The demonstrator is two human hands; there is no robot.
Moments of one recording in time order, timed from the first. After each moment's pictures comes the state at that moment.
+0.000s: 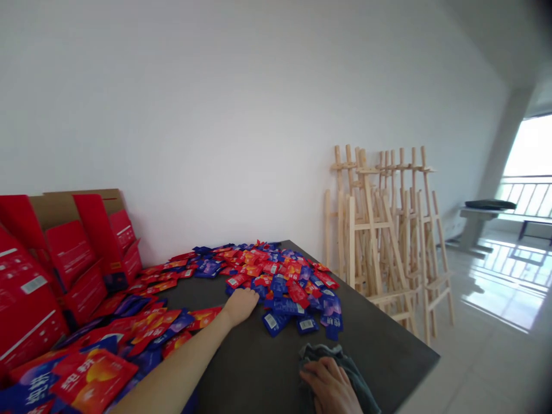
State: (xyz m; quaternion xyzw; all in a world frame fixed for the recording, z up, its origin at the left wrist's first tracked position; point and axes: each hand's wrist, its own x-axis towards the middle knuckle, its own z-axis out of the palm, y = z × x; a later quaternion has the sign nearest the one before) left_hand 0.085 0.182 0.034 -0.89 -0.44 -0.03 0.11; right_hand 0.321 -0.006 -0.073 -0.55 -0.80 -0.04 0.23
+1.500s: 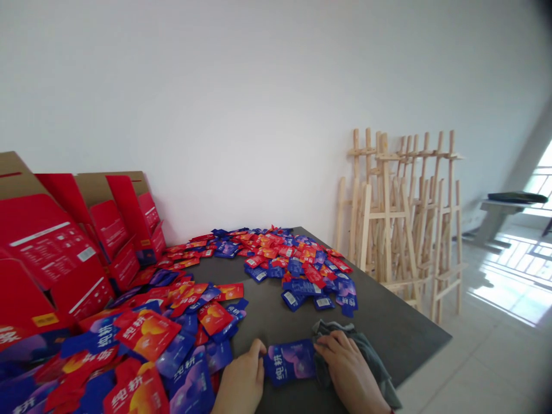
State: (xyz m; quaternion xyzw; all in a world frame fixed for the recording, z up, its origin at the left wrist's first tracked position) left_hand 0.042 0.001 -0.020 -0.76 -0.61 -0.10 -0.20; right_hand 0.289 -0.025 -0.036 -0.55 -0.80 -0.09 0.21
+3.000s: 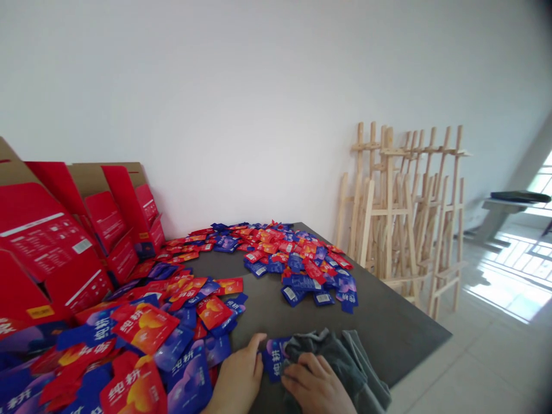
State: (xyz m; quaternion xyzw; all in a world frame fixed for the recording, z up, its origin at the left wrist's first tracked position) left_hand 0.040 0.002 -0.024 -0.77 -0.59 -0.13 -0.20; right_hand 0.236 -0.034 -0.063 -0.36 -0.85 -0.18 0.34
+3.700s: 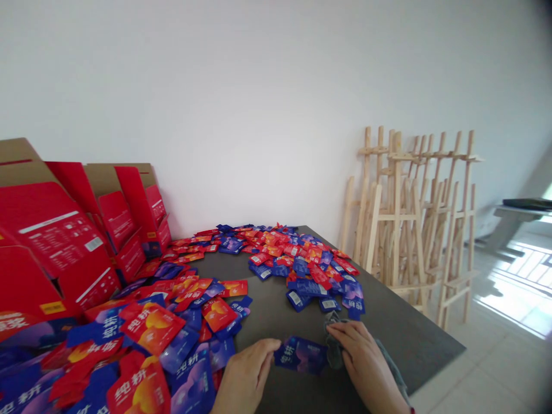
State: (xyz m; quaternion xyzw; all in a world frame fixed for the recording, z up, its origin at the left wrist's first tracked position) left_hand 0.037 -0.008 -0.011 -0.82 -0.39 -0.38 -0.16; right_hand 0.311 -0.017 -0.018 -0.58 -0.77 -0.02 0.27
